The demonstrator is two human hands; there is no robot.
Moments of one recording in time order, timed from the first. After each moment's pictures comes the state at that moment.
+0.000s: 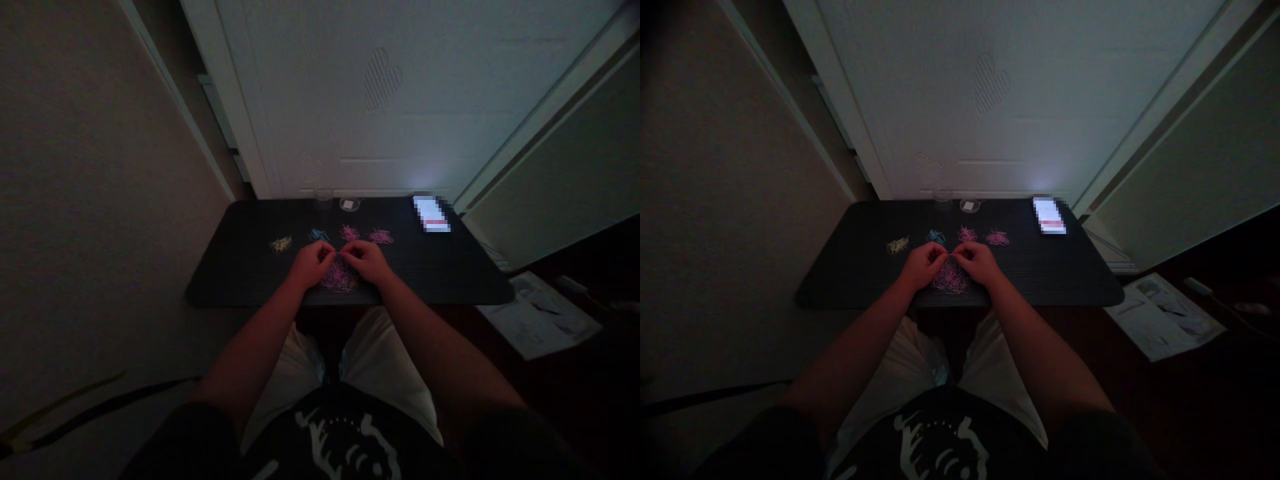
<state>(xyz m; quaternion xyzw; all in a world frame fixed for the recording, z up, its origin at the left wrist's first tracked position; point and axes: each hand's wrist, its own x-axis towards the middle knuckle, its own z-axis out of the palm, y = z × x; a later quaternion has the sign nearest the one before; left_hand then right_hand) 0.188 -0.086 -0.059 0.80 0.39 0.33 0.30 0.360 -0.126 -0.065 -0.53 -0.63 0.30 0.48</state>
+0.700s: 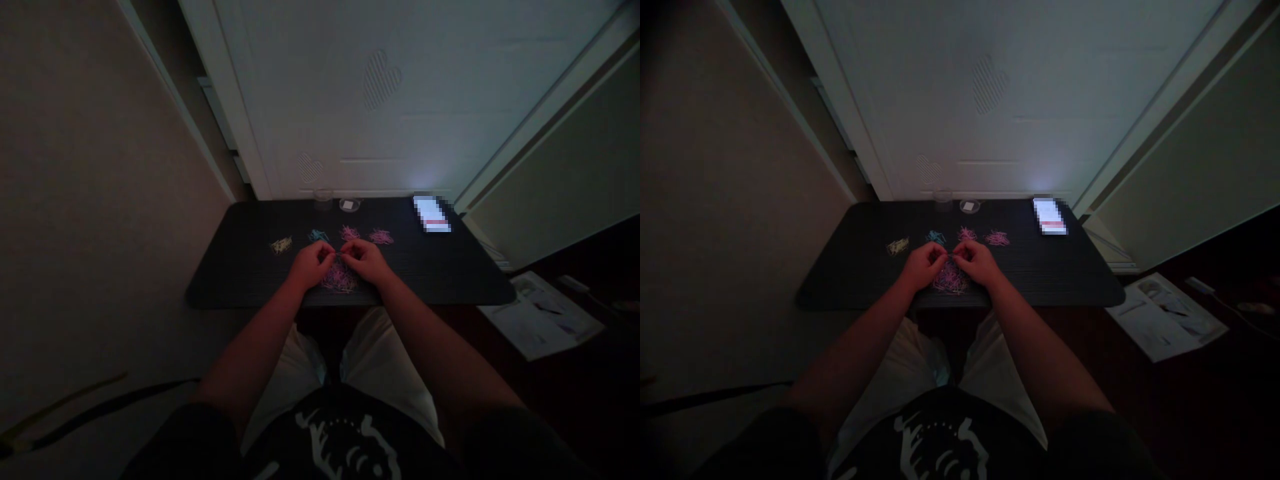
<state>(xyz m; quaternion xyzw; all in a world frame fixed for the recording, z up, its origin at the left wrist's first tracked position) 0.187 -0.088 -0.056 0.80 0.39 0.33 0.31 0.362 -0.123 -0.069 -0.53 -0.62 0.33 0.48</state>
